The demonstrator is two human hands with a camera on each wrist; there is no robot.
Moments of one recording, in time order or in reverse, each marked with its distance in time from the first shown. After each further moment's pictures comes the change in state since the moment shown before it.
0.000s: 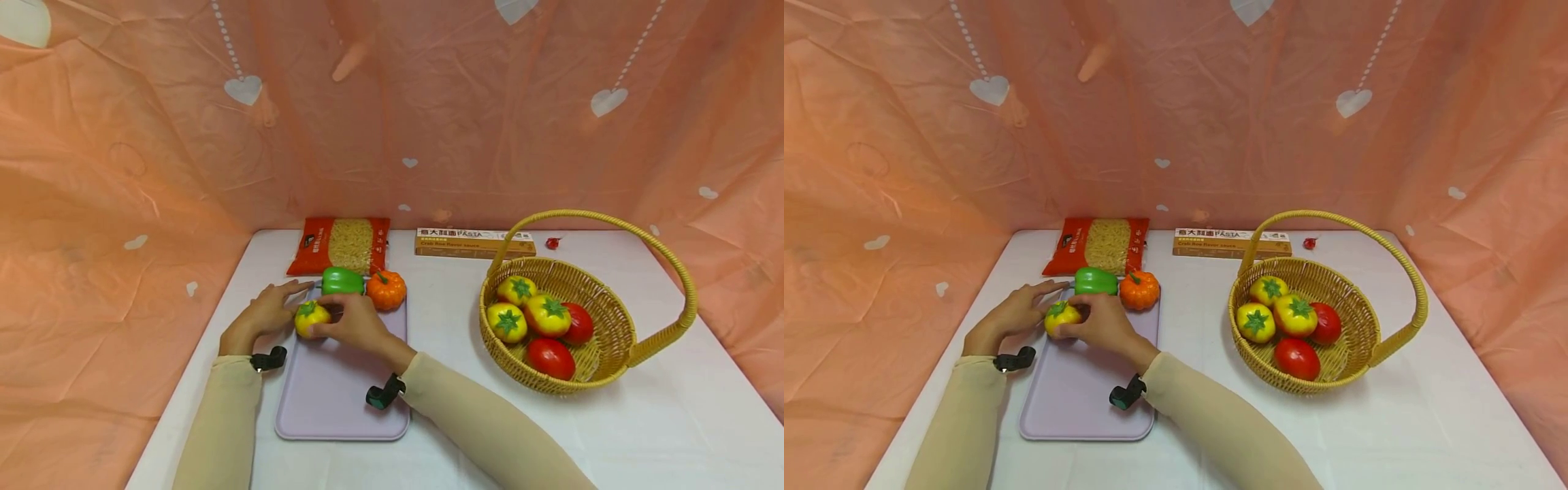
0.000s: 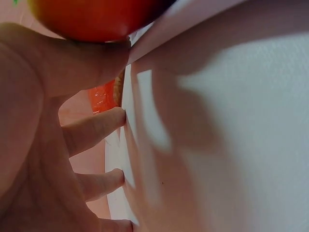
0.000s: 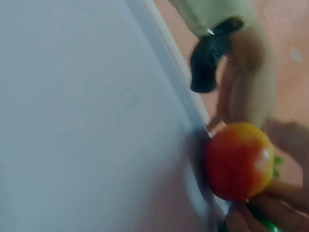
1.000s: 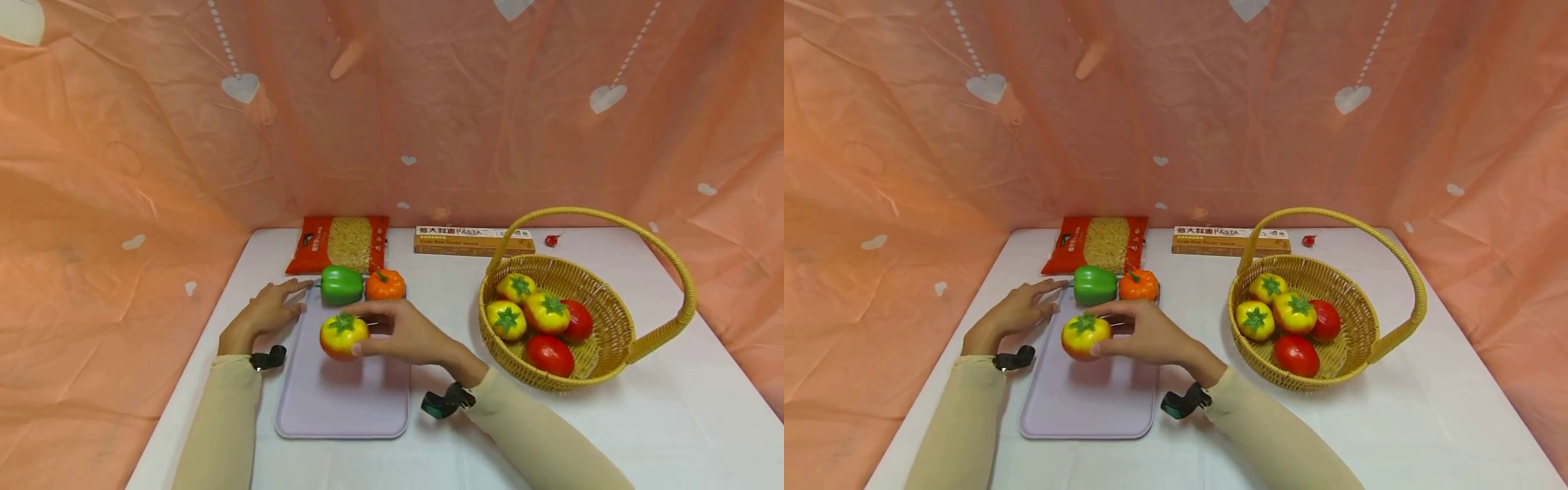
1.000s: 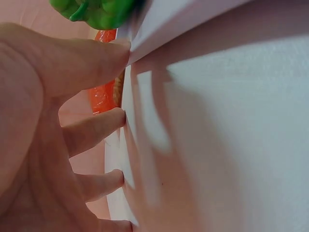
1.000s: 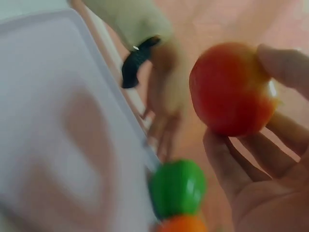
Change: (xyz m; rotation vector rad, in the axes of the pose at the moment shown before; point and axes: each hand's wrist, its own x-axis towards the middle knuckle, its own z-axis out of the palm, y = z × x) left_hand 0.003 -0.002 -0.002 -0.018 -0.041 -0.037; right_hand -0.065 -0.008 -0.080 0.320 -0.276 -0.082
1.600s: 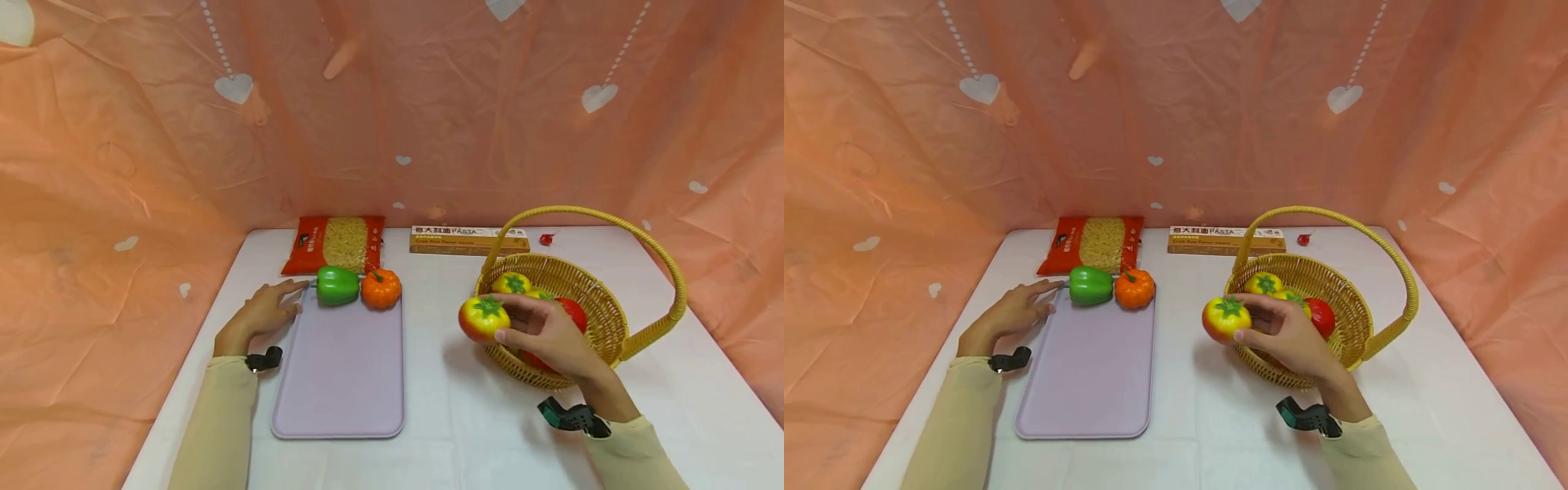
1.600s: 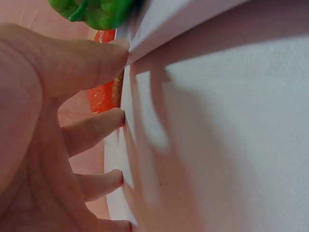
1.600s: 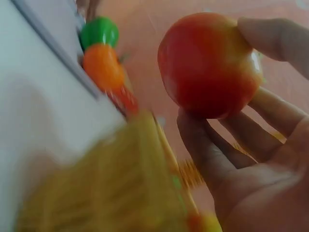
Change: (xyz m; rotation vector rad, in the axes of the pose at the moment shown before) left_hand 0.000 0.000 0.001 -0.019 0.004 0.009; right_hand -0.164 -0.007 -0.108 -0.075 0.368 0.077
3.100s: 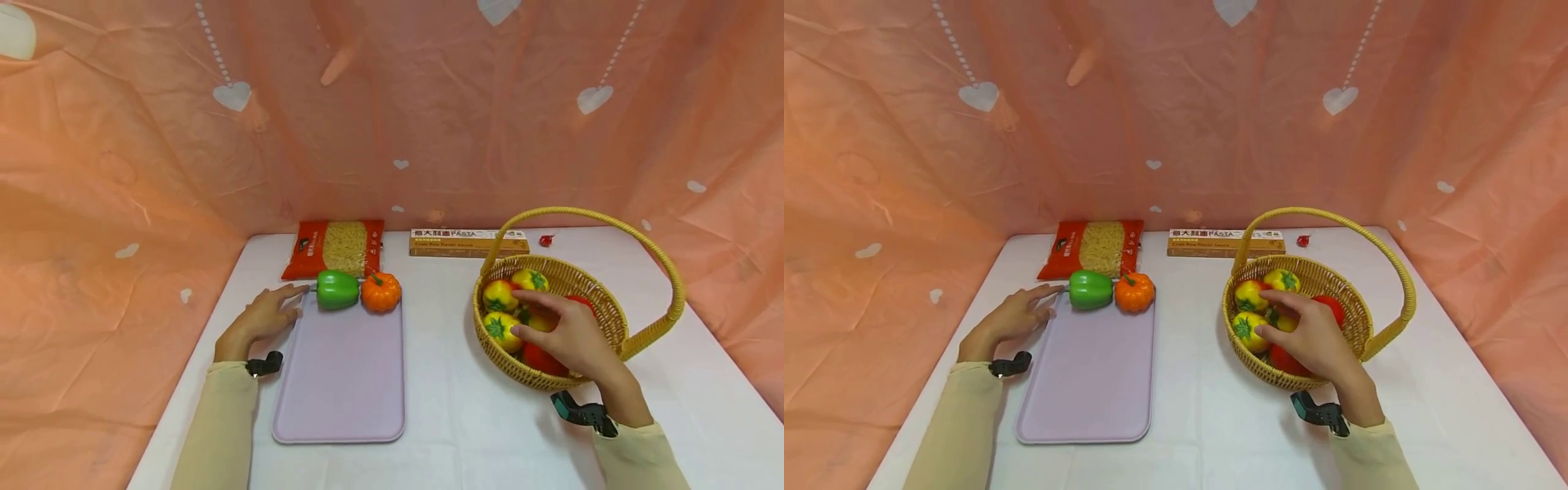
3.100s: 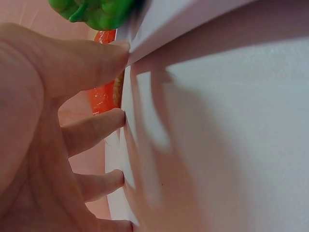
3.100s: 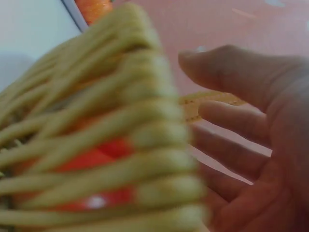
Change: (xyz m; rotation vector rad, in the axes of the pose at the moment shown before) left_hand -0.001 0.001 0.000 0.013 -0.001 -0.006; right_hand -0.010 0.002 -0.024 -0.658 0.244 0.075
